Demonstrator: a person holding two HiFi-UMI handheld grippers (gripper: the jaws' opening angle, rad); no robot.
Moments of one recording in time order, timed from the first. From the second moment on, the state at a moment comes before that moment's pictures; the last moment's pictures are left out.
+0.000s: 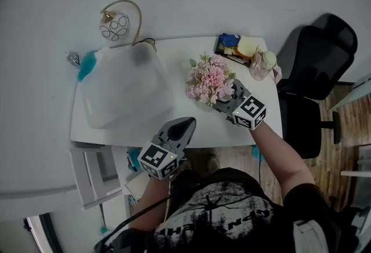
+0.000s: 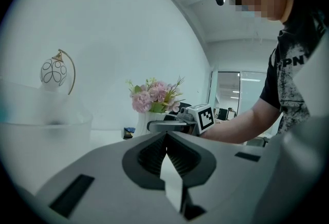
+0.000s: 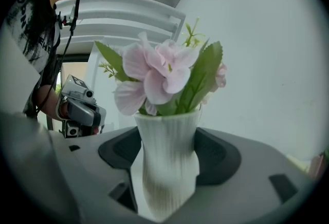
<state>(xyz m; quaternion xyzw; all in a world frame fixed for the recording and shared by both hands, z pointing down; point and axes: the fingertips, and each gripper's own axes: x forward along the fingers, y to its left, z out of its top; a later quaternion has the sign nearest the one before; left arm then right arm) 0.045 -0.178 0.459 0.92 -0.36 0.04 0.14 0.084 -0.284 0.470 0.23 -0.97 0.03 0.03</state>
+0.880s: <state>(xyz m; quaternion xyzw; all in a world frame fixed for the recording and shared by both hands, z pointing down) 0.044 -0.168 0.473 0.91 -0.38 0.05 0.16 0.080 -0.269 0.511 0.23 -0.97 0.04 0.02</state>
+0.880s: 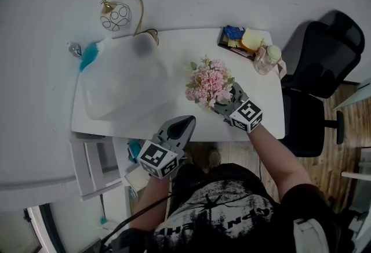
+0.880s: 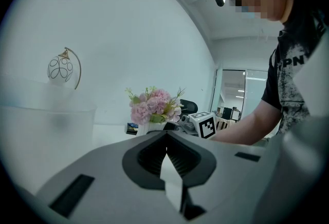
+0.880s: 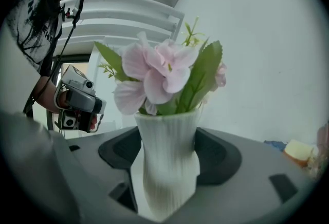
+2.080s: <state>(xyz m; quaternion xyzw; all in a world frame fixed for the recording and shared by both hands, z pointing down) 0.052 -0.168 0.473 0.91 -0.39 0.04 0.15 0.118 -0.259 0.533 0.26 -0.96 0.07 0.06</state>
